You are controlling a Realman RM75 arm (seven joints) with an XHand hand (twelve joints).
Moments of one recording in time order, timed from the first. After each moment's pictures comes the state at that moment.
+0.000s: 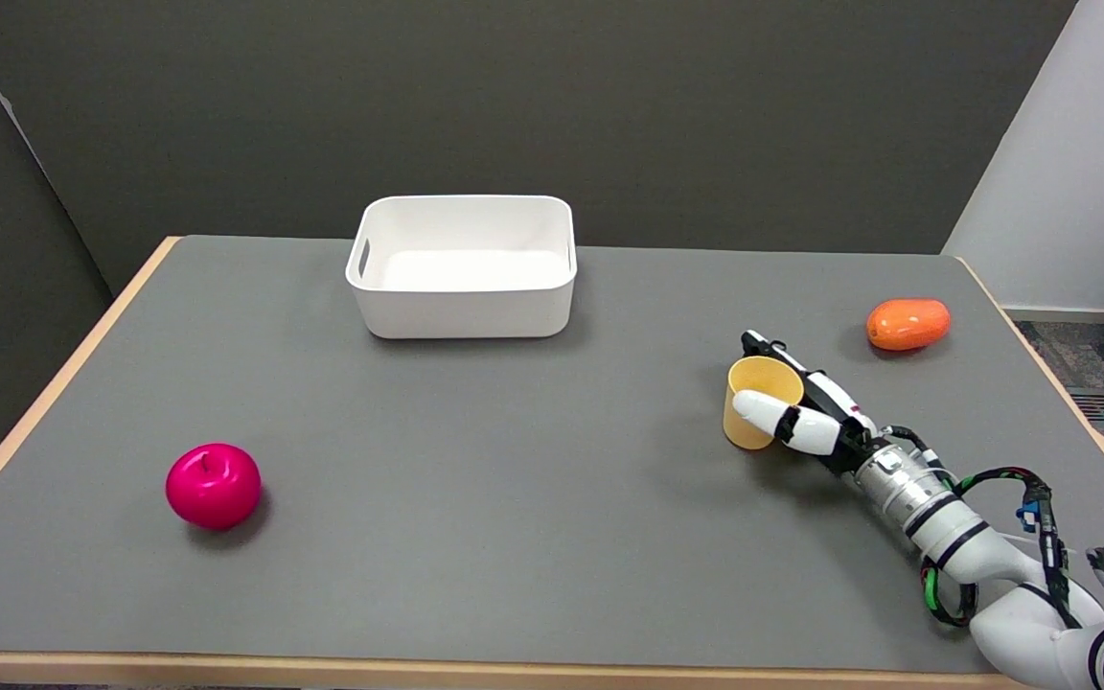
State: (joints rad) arm -0.04 -0.92 -1.91 0.78 0.35 0.87 1.73
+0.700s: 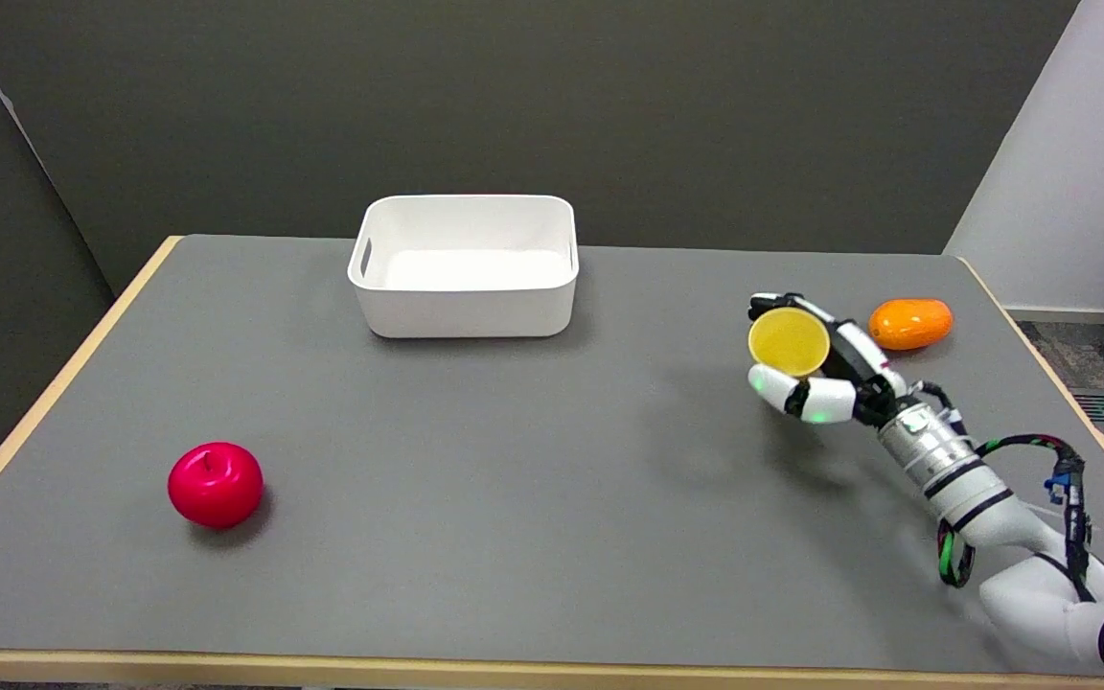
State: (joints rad) arm -0.04 -0.91 -1.75 0.84 0.33 0.89 1.65
